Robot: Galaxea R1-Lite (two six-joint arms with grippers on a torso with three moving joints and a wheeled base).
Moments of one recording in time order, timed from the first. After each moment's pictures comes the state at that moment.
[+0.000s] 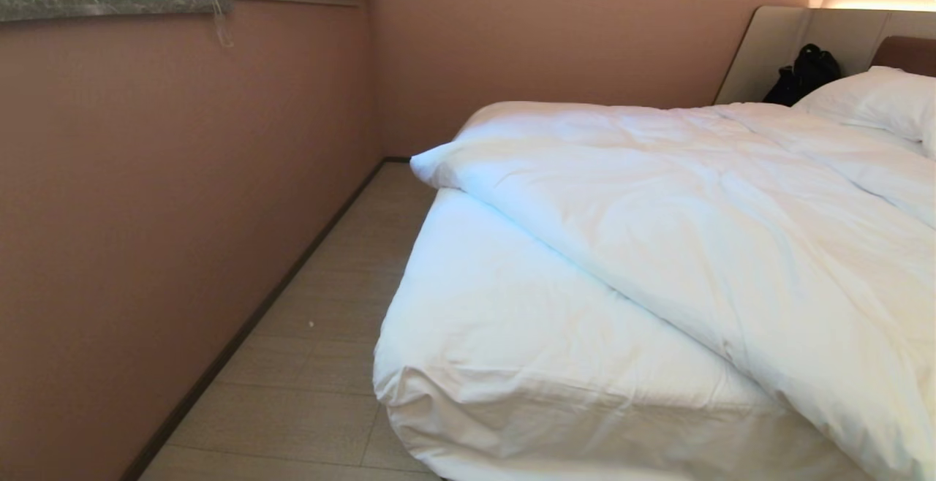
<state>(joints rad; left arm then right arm) 0.01 0.00 -0.04 0.10 -0.02 0.08 0.02 0.46 -0.53 0.00 0.05 0.03</state>
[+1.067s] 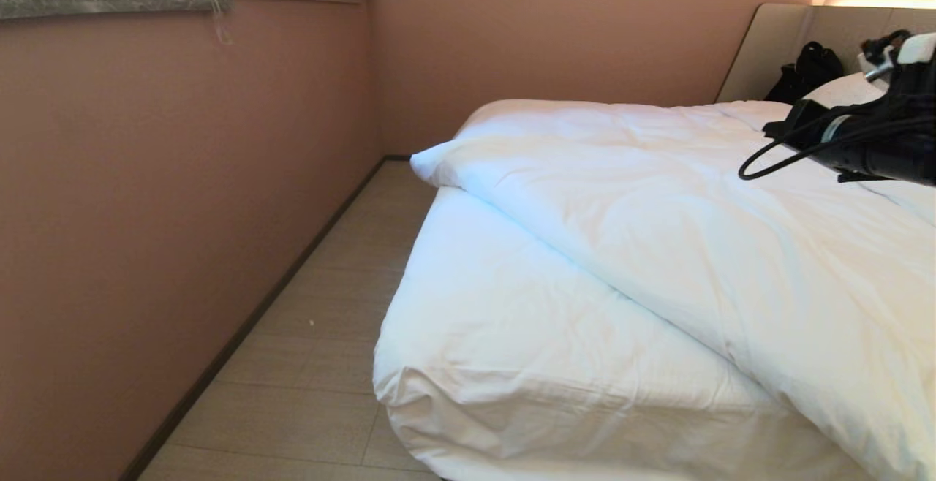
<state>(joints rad) 0.02 0.00 -0.04 0.10 -0.02 0.08 -0.13 1.80 -1.44 -0.23 0.17 0.35</state>
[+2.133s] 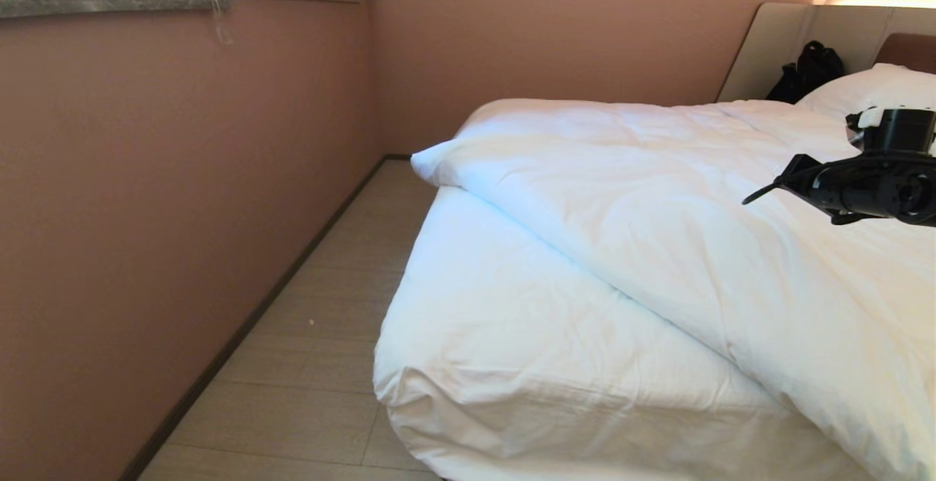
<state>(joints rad) 0.01 0.00 -0.04 0.10 -0.02 0.08 -0.32 2.12 -1.67 -0.17 0.18 0.40</state>
